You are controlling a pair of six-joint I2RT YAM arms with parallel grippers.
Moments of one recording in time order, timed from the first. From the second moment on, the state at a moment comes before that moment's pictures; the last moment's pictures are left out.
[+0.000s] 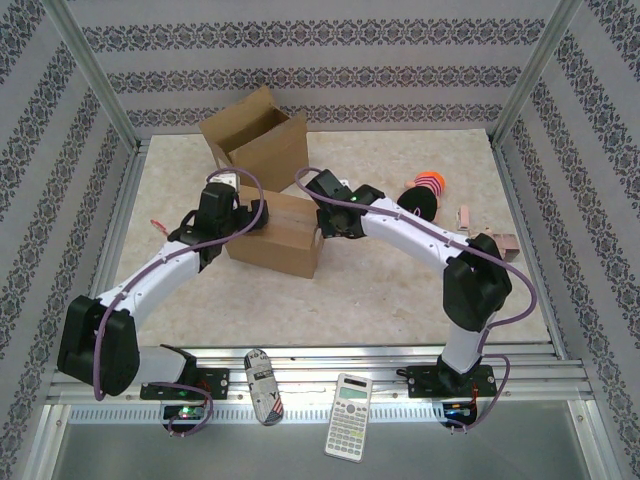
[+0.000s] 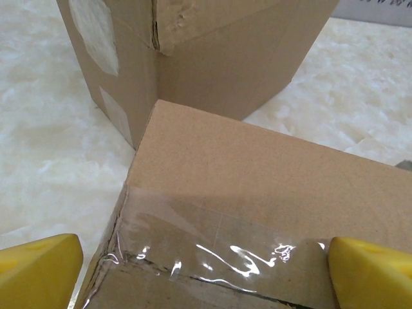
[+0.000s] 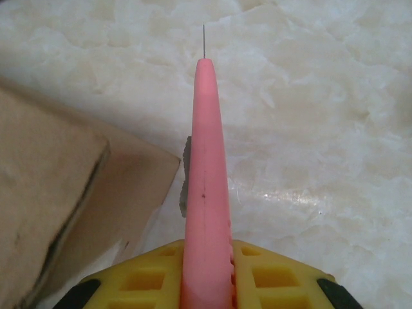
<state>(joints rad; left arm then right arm) -0.31 1.33 0.87 -0.16 -0.15 -0.34 0.72 1.79 1.49 -0.83 0.27 0.55</state>
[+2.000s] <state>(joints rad) -0.31 1.38 0.84 -0.10 -0.15 -0.38 0.54 0.98 0.72 -0.28 -0.38 1.01</state>
